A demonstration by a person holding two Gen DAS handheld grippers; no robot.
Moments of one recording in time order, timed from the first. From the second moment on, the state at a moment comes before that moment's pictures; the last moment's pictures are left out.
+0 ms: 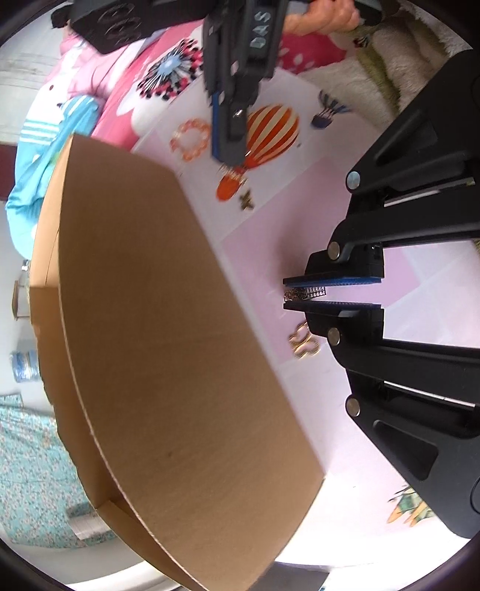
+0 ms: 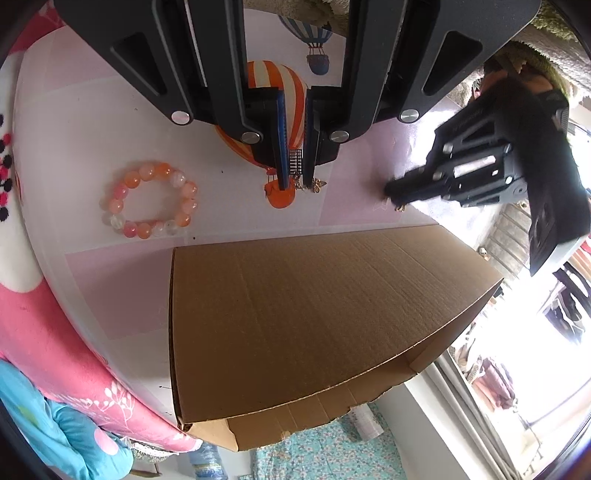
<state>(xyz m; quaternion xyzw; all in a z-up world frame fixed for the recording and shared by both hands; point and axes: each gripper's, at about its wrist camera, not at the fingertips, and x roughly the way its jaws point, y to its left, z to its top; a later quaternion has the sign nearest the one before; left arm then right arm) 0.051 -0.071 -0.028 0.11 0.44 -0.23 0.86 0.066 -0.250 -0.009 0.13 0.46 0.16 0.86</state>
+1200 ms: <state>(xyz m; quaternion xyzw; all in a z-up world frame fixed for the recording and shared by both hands) 0.047 -0.080 -0.024 0.14 0.47 -0.22 0.84 0.066 -0.245 -0.008 0.13 0.46 0.17 0.86</state>
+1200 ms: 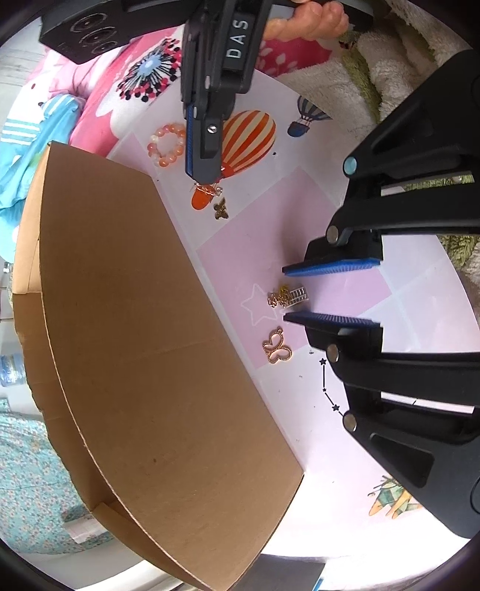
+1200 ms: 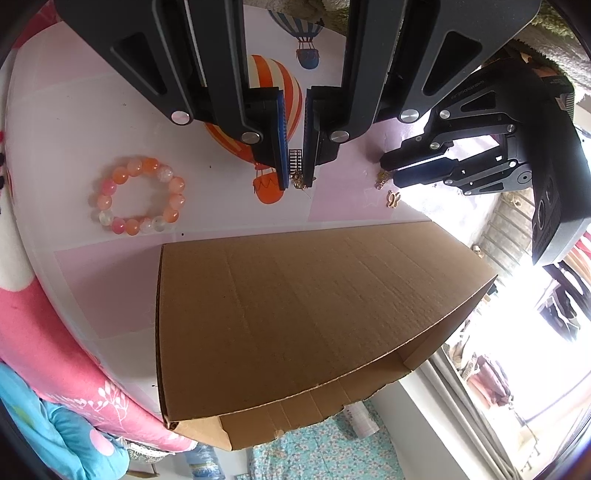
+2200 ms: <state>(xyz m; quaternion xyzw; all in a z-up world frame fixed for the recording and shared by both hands) 0.024 -0.061 0.048 0.11 0.38 -0.25 0.88 0.054 -0.248 0.034 0.13 0.40 0.18 0.89</state>
